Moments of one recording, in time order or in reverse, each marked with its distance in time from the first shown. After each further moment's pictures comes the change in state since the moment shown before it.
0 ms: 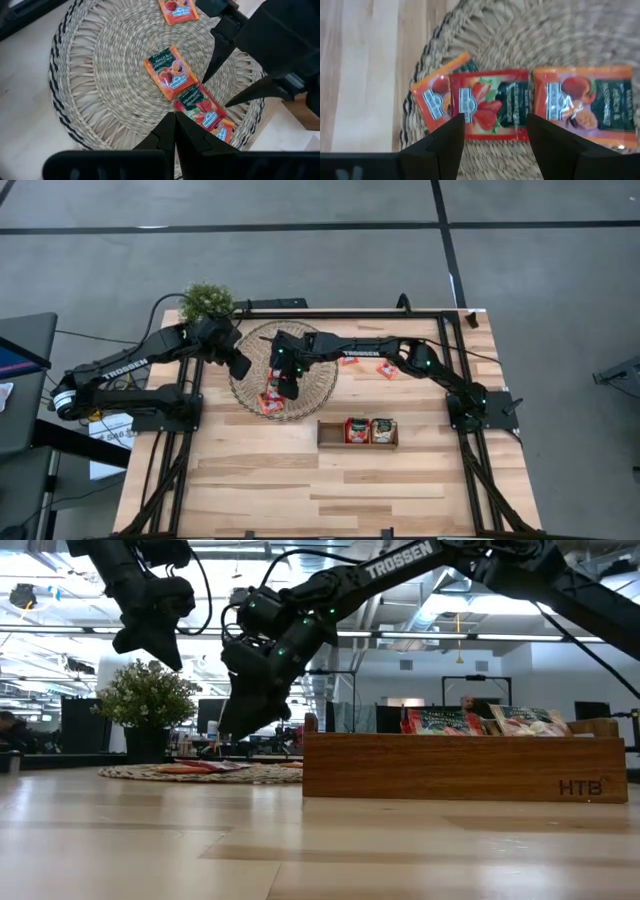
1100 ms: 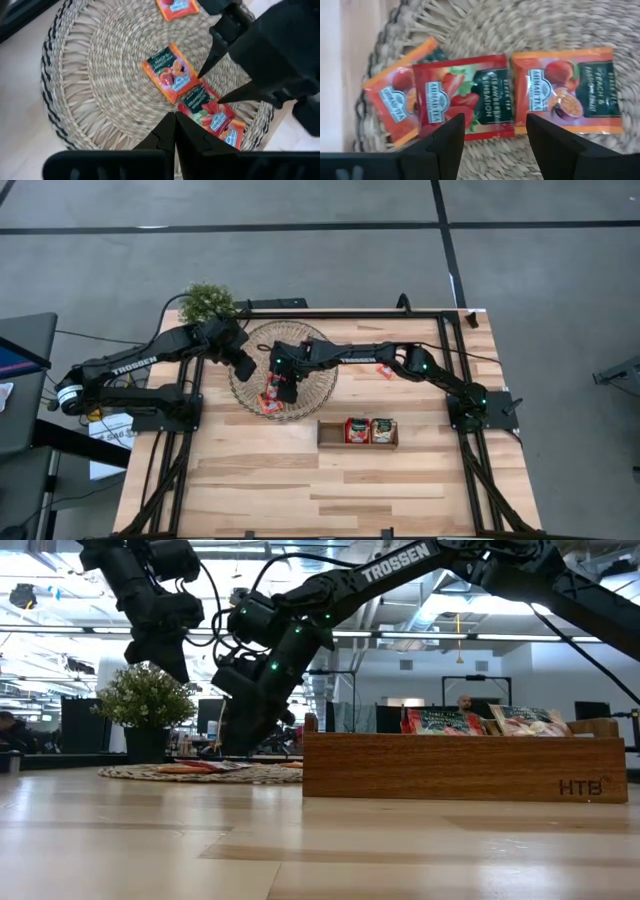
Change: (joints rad) left arm 0.000 0.070 -0.031 0.078 0.004 0.074; right arm 0.033 0.032 -0.001 -0.004 0.198 0.031
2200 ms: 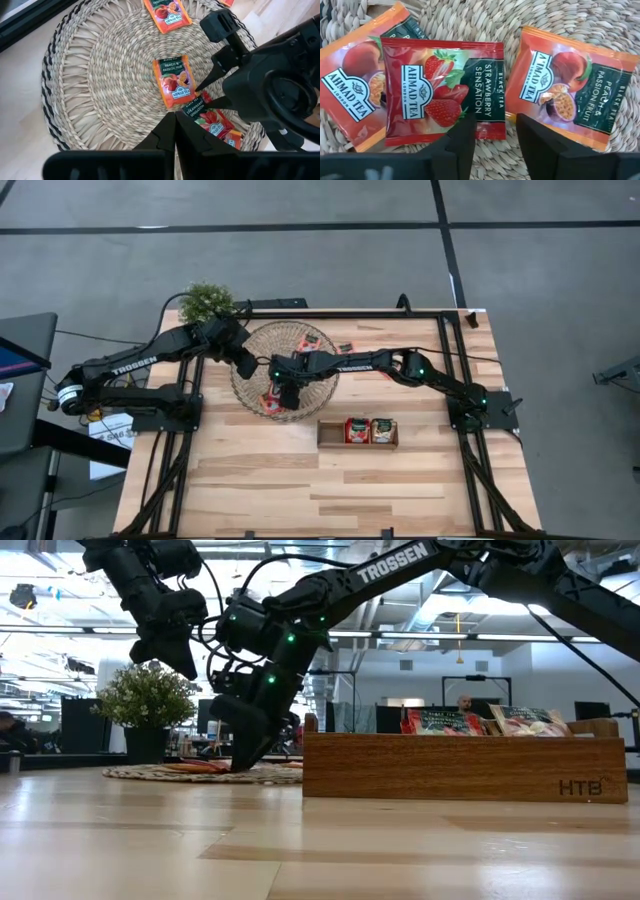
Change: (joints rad) left arm -0.001 0.000 0.000 0.052 0.005 -0.025; right arm 0.046 0.049 0.003 -0.064 0.188 -0.007
